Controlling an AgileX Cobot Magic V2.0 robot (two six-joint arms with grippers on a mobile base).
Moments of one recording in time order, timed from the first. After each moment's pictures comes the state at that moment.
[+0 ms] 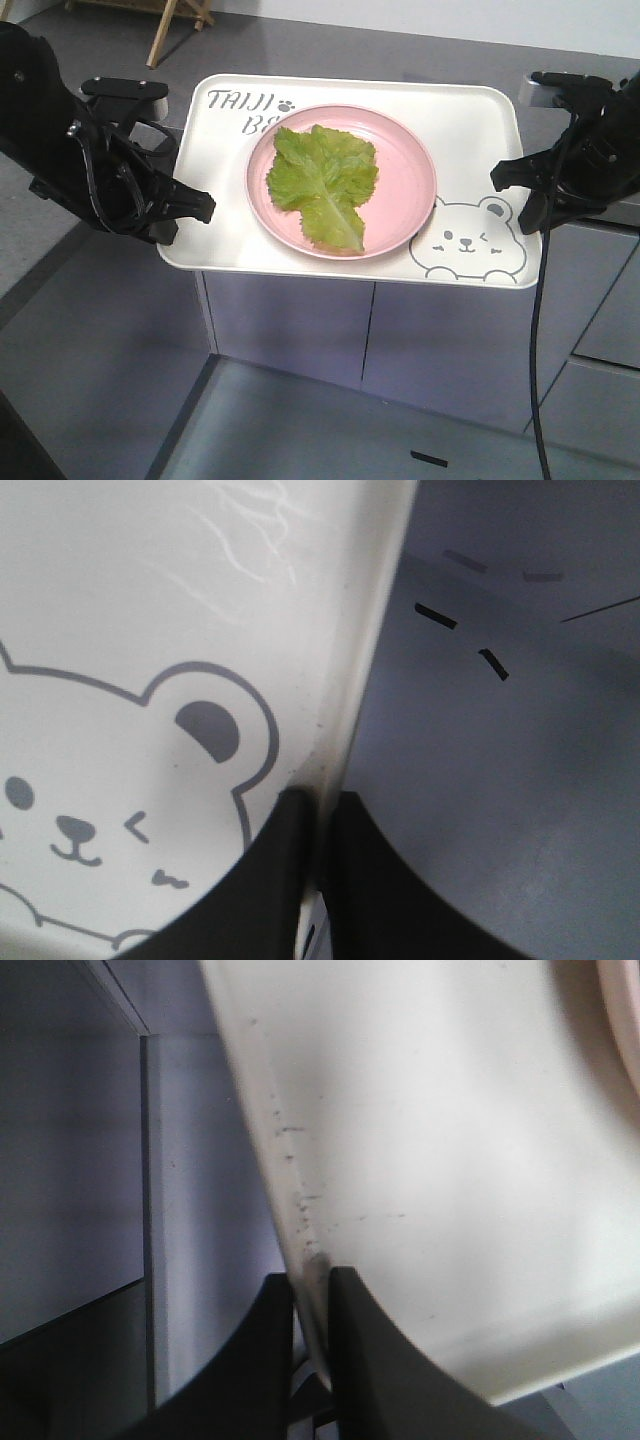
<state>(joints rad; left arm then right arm) -0.37 1.61 -1.50 -0.07 1.11 -0.10 0.05 1.70 -1.59 0.22 1.25 -0.15</state>
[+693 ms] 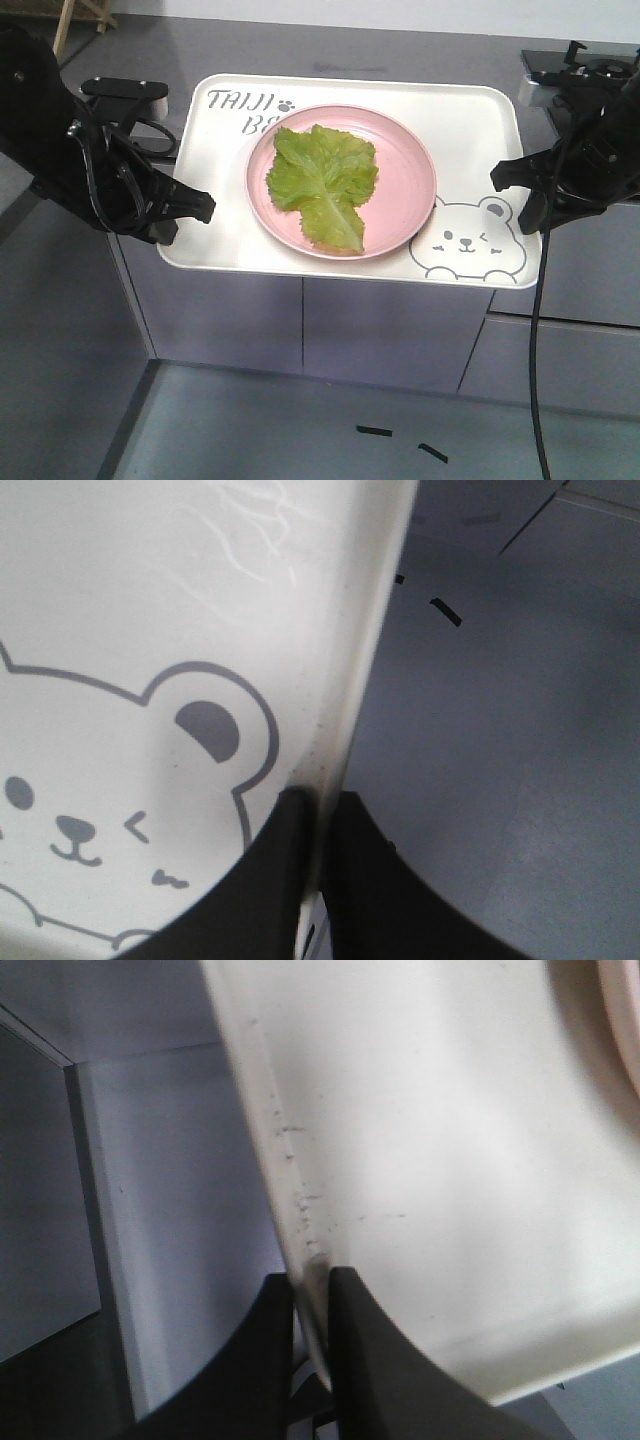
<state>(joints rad) -0.37 1.61 -1.50 -0.07 1.11 -0.10 0.05 1.70 -1.59 0.22 1.25 -0.15</state>
